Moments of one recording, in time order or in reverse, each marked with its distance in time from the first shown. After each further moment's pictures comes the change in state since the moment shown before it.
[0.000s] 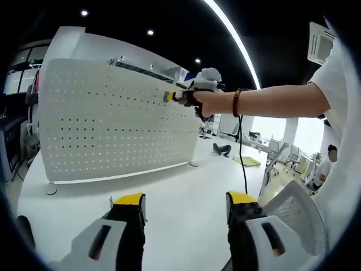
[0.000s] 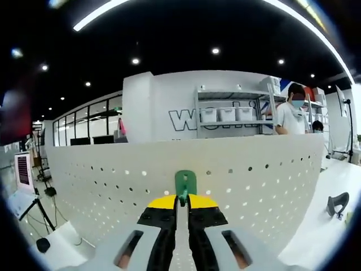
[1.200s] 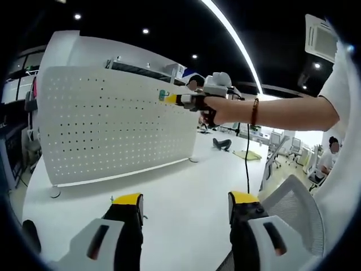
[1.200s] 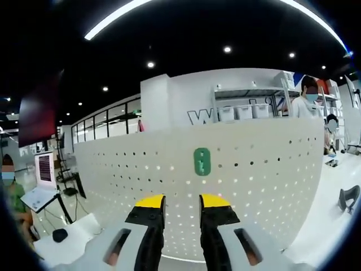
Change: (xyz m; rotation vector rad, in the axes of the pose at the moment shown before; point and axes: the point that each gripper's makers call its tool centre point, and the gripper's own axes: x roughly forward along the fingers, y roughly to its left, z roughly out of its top) left arm -0.005 -0.012 -0.001 0.043 0.033 0.014; right arm -0.055 0.019 -0.014 0.027 -0.029 0.162
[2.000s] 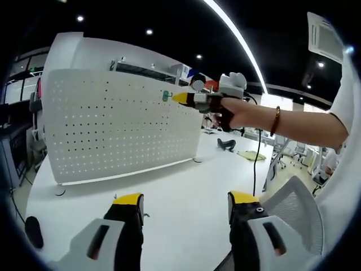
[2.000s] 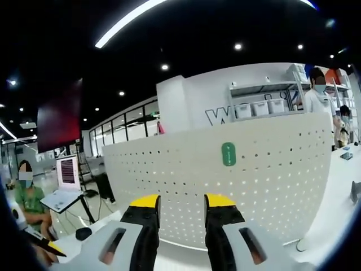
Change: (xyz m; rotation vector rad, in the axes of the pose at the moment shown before) left arm -0.007 0.000 0.000 -0.004 0.002 0.051; right arm -0.030 0.042 -0.006 0.054 0.010 0.156
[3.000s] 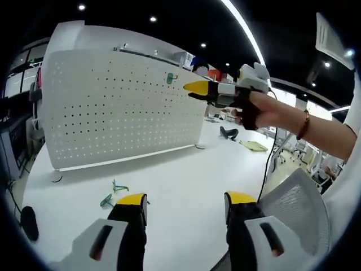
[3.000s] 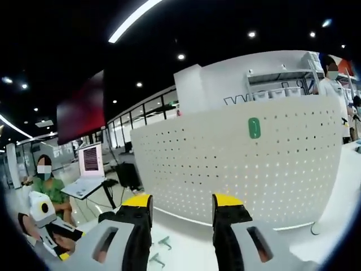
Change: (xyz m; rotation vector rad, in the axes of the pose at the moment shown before) left arm 0.016 0.010 -0.030 -0.031 0.106 0.016; right arm -0.042 0.050 -0.043 0.011 0.092 0.165
